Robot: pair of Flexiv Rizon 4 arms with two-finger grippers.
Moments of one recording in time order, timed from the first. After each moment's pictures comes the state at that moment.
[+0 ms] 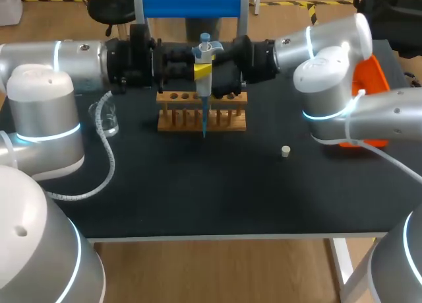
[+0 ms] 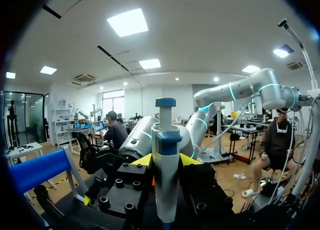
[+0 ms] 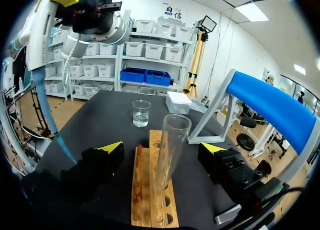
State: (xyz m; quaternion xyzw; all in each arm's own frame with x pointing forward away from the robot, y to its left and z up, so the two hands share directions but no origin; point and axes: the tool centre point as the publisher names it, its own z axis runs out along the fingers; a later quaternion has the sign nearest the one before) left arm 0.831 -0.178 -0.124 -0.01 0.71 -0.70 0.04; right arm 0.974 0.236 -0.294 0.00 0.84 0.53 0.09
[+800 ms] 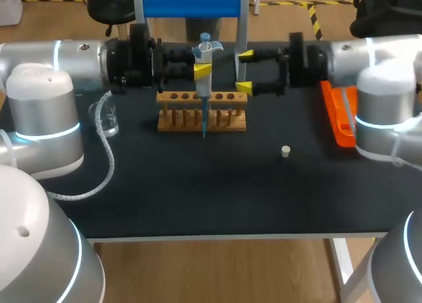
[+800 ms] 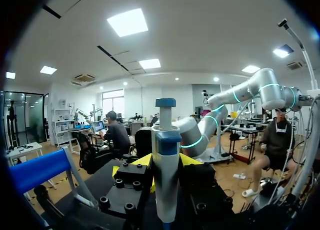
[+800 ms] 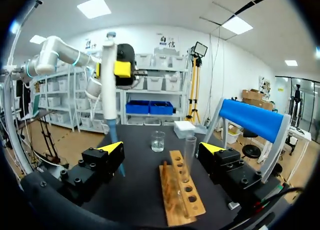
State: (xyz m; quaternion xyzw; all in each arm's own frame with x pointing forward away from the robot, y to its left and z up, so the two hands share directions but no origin) left arm 0.831 -0.178 -0.124 -0.01 0.71 -0.70 0.04; right arm 0.906 0.157 -0.220 0.03 0.76 0.65 0.05
